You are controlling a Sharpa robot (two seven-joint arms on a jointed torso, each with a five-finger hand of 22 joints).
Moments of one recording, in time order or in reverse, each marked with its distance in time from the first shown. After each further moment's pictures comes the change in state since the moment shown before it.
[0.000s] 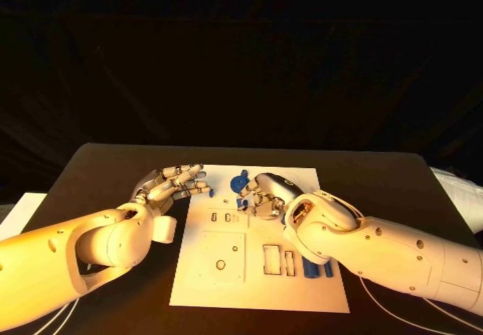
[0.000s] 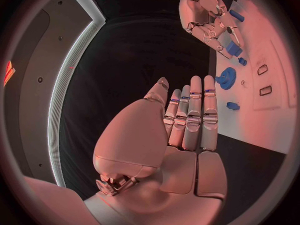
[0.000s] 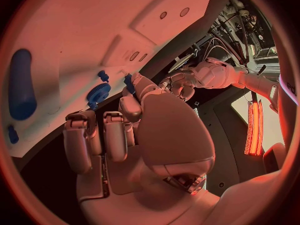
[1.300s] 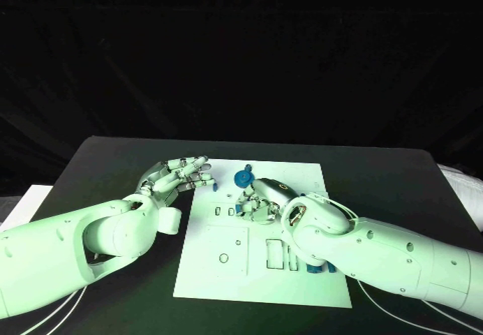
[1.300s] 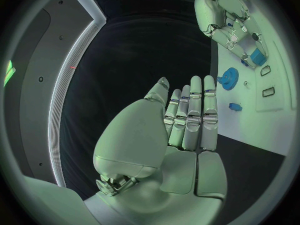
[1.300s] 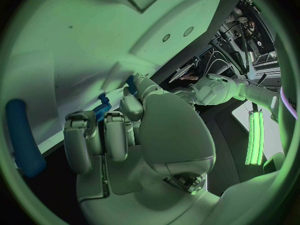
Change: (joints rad) left arm 0.003 0.004 0.002 -0.002 0.007 0.002 0.004; left_hand 0.004 0.004 0.000 0.000 0.000 0.000 0.000 -0.004 0.000 0.000 0.000 0.000 -0.001 0.000 0.000 -0.004 0.002 0.000 0.000 0.000 0.000 -0.001; right arm -0.010 0.050 -0.032 -0.043 -0.055 0.051 -0.022; right_hand -0.029 -0.016 -0.001 0.000 -0.004 0.002 0.001 0.000 0.001 0.004 -0.003 -0.008 -0.023 0.000 0.000 -0.005 0.000 0.000 0.000 0.000 0.000 0.000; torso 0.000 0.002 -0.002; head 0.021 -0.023
